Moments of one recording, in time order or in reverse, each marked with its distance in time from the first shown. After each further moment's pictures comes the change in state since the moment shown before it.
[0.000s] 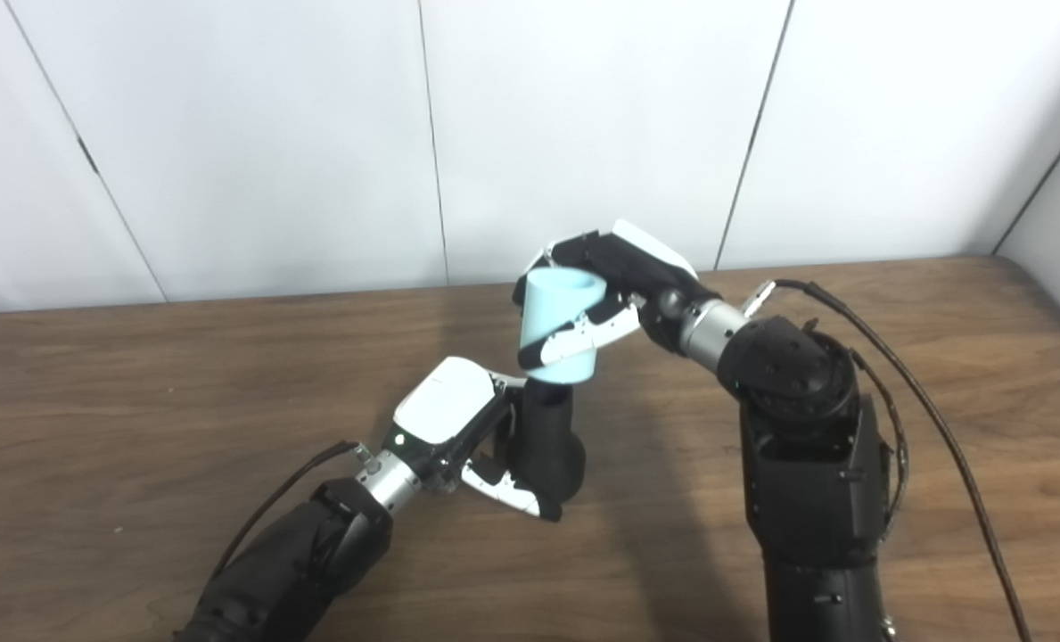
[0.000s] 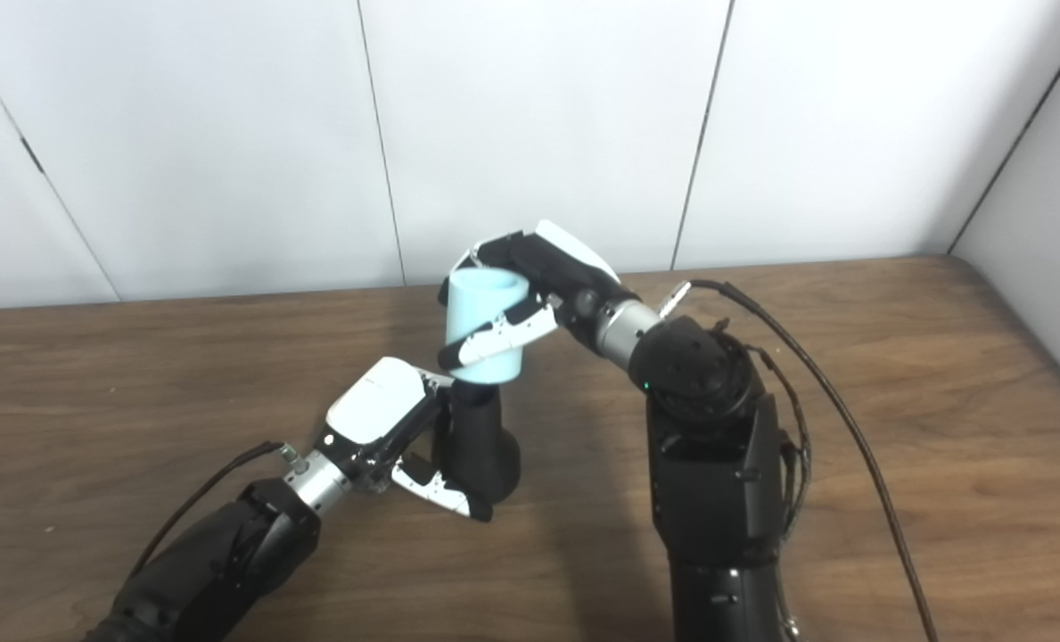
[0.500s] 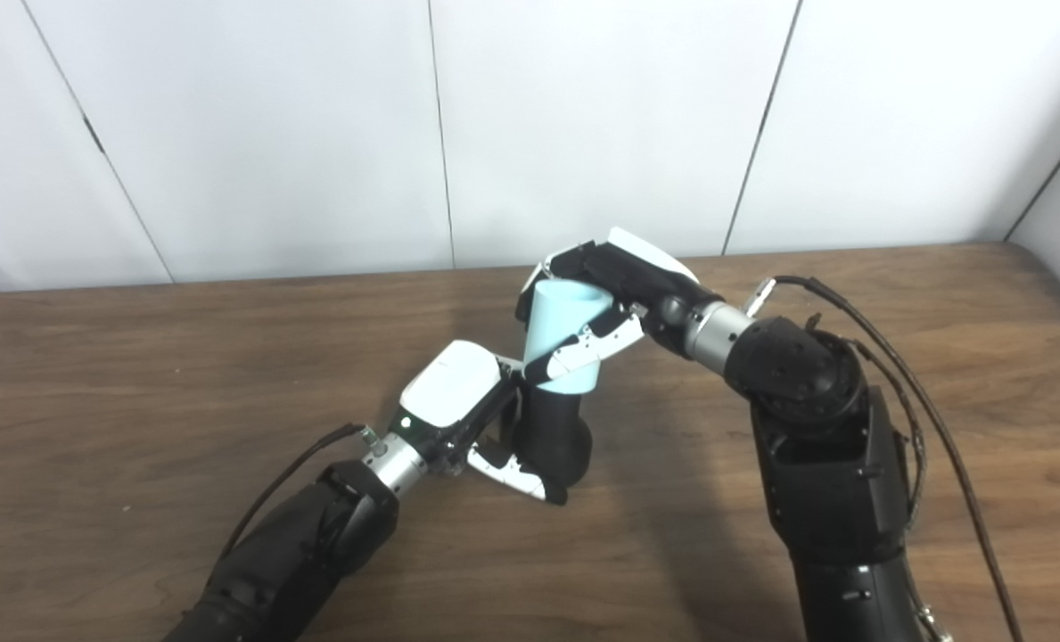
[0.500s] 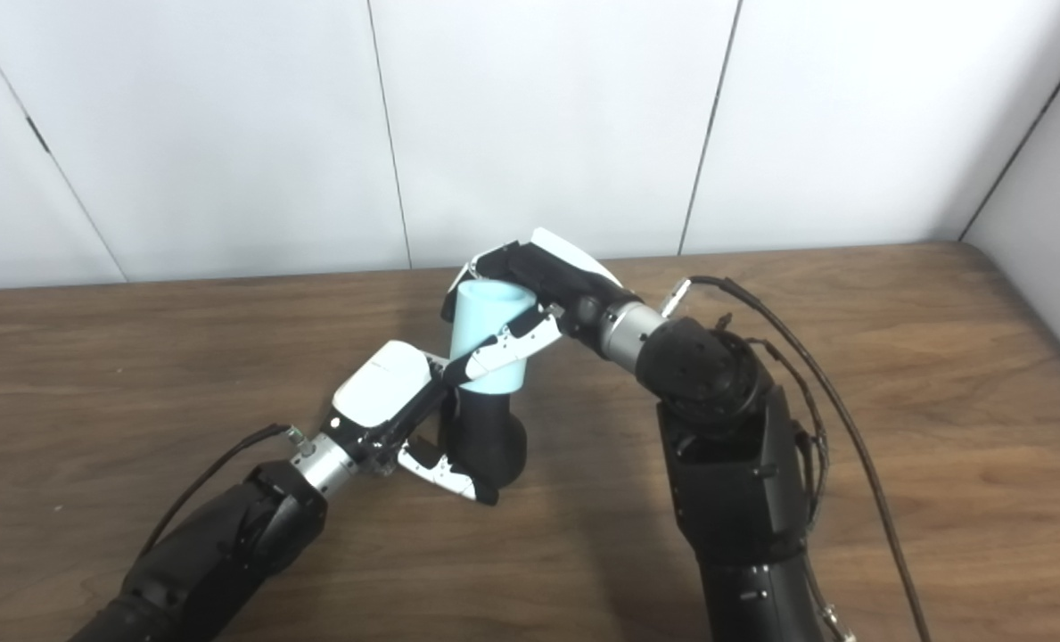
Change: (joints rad) left arm 0.008 -0.003 0.011 -0.010 0.002 0.000 -0.010; right arm 0.039 -0.075 0.102 -0.007 0.062 0.000 -0.049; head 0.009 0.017
